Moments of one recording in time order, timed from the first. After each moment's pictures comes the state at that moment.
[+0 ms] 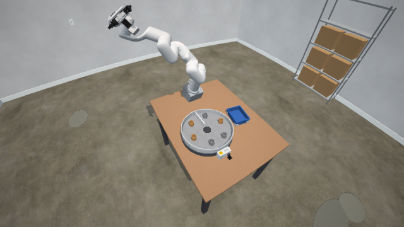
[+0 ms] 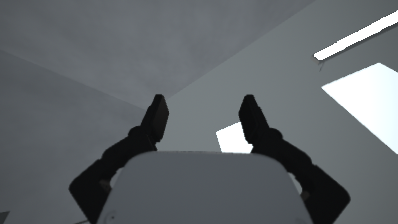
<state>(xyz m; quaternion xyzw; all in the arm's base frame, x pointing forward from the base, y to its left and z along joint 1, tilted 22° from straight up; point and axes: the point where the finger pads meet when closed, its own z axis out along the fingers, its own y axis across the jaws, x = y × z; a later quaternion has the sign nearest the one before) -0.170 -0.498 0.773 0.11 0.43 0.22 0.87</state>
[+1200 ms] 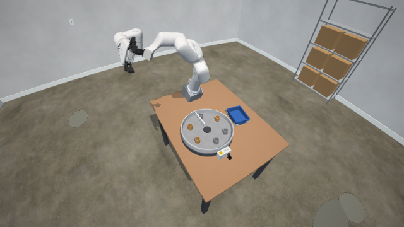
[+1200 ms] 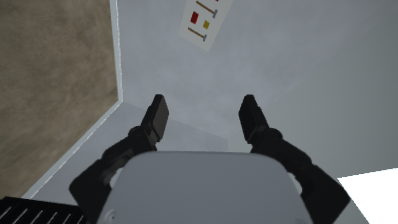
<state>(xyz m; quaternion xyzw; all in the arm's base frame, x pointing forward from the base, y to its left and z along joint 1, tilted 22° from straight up) 0.088 -0.562 0.717 0.35 0.48 0.39 0.70</state>
